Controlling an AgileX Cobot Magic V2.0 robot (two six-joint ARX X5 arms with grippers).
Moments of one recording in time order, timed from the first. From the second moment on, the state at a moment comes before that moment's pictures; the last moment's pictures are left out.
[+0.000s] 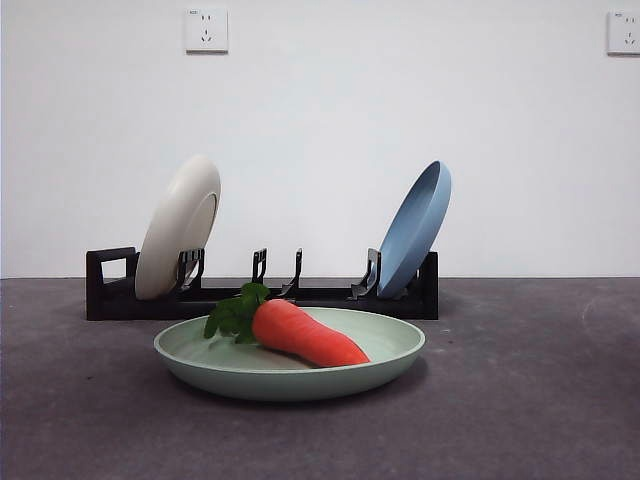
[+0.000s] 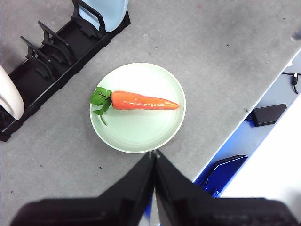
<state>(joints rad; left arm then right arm) -1.06 1.12 1.52 -1.26 -0.28 -0.16 0.74 0.86 1.07 -1.10 -0.21 0.15</state>
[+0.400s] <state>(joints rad) -1.06 1.12 1.52 -1.26 -0.28 -0.16 0.74 0.86 1.07 -1.10 -0.21 0.14</state>
